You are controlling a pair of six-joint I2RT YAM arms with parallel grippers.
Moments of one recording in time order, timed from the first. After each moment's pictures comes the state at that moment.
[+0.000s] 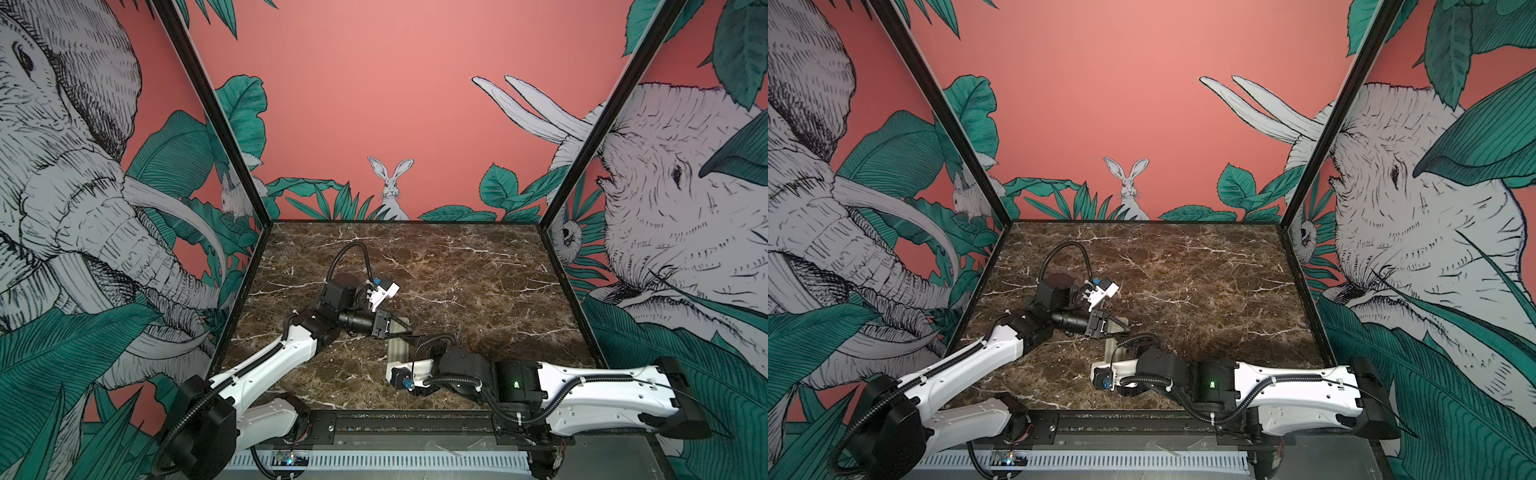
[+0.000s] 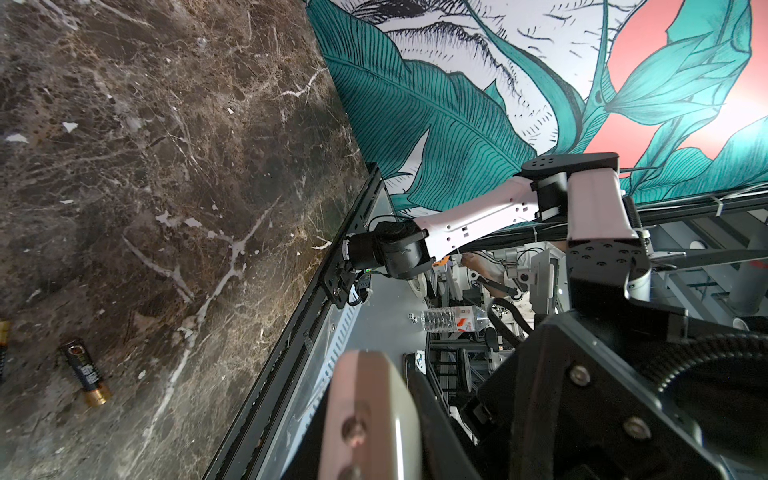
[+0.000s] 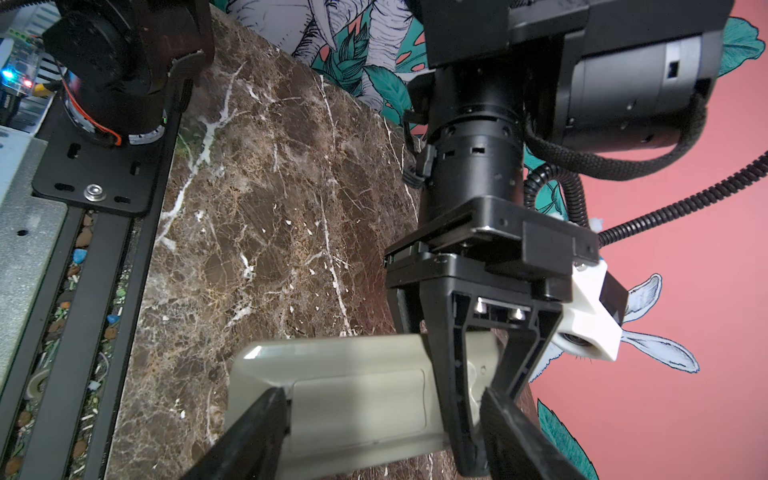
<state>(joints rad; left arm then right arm) -0.61 1.14 0.70 -0.10 1.06 -0.74 1.46 1.08 0.83 -0.21 0.40 -0.60</state>
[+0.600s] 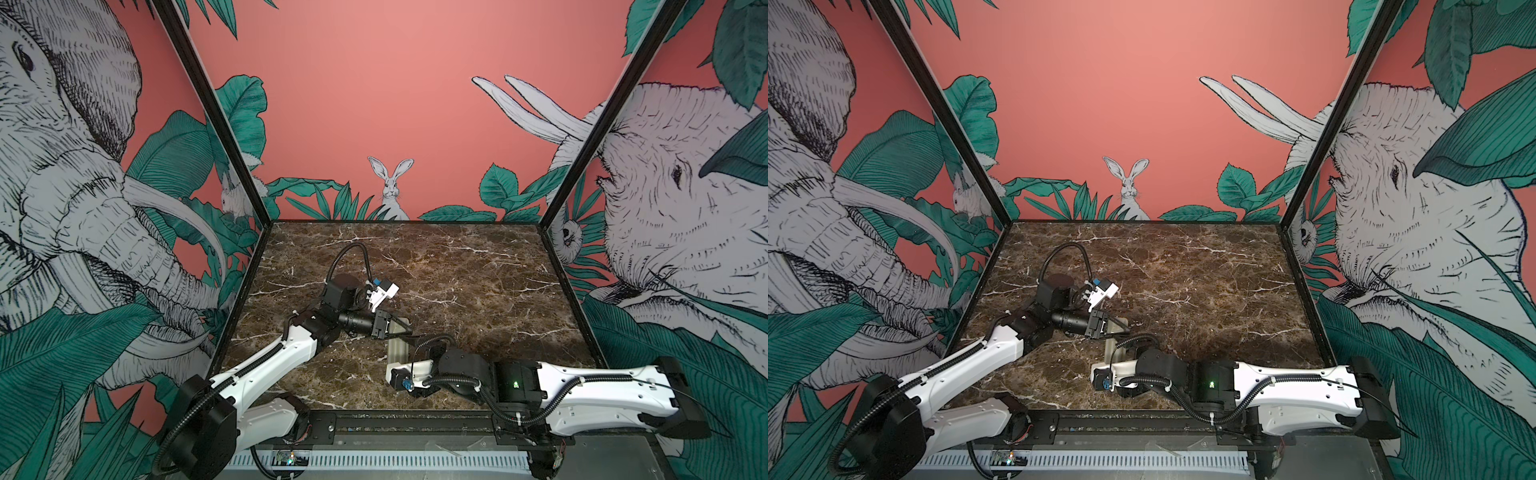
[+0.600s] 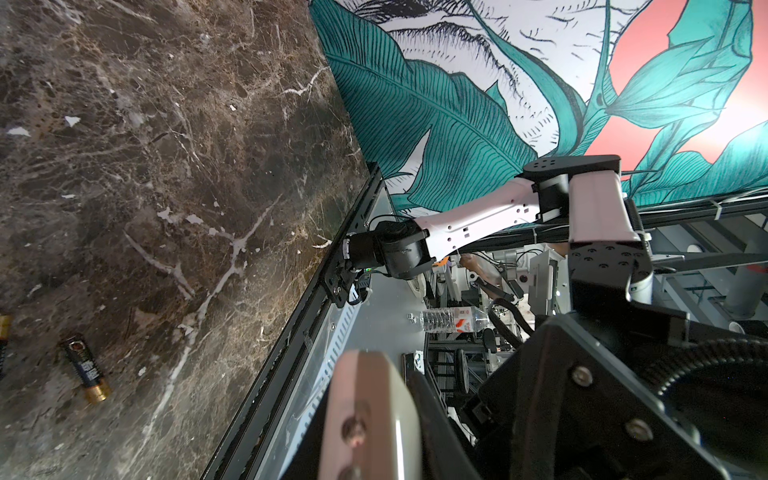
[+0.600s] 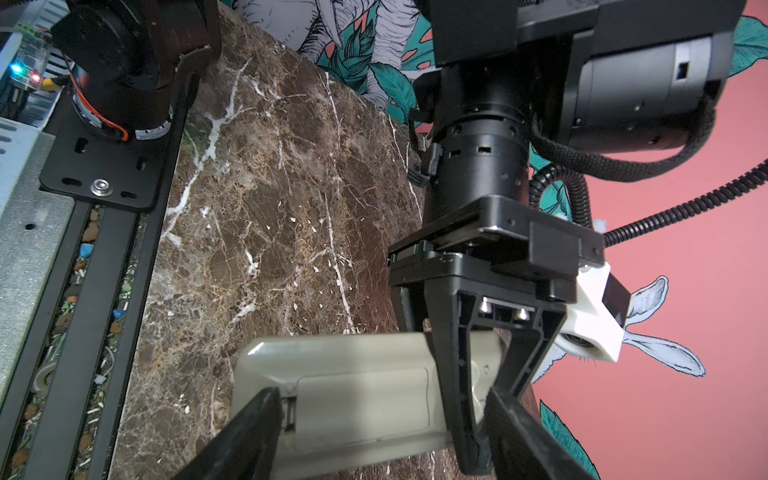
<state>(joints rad) -0.61 1.15 0.70 -0.10 1.06 -0.74 1.46 1.08 0.84 -0.23 0.39 -0.60</state>
